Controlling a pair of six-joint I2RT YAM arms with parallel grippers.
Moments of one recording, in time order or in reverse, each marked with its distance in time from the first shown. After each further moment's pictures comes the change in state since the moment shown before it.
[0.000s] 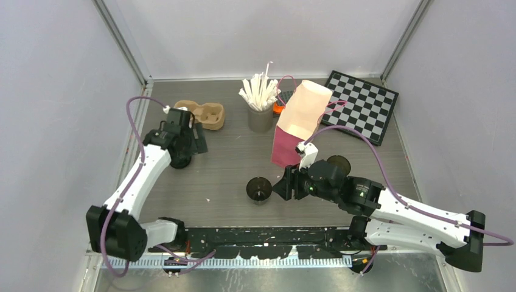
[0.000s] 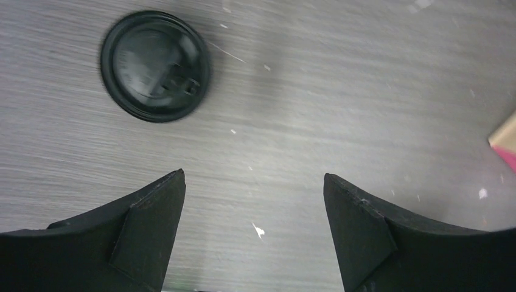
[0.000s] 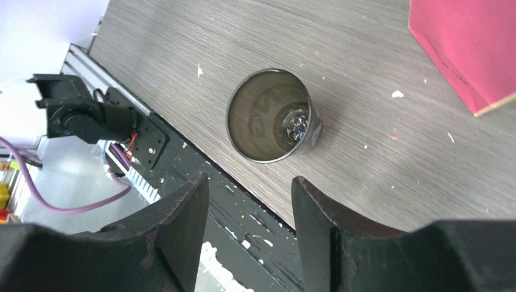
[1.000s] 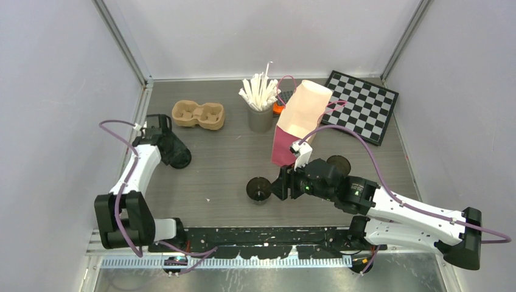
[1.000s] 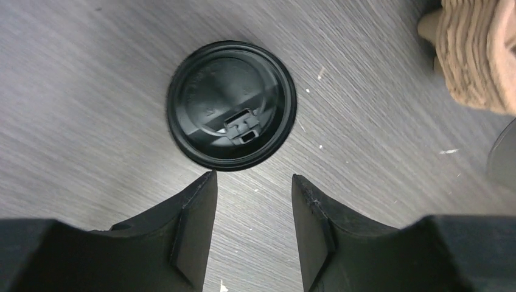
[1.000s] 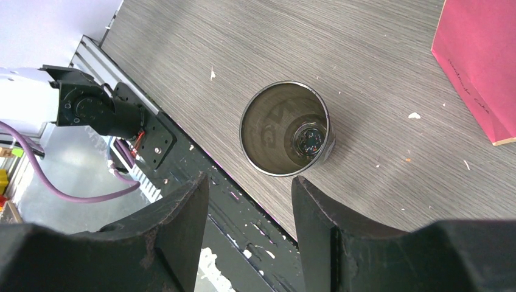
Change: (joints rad) left arm 0.380 0.098 -0.150 0.212 0.070 -0.297; right arm 0.000 0.025 -0.016 0.108 -0.048 -0.075
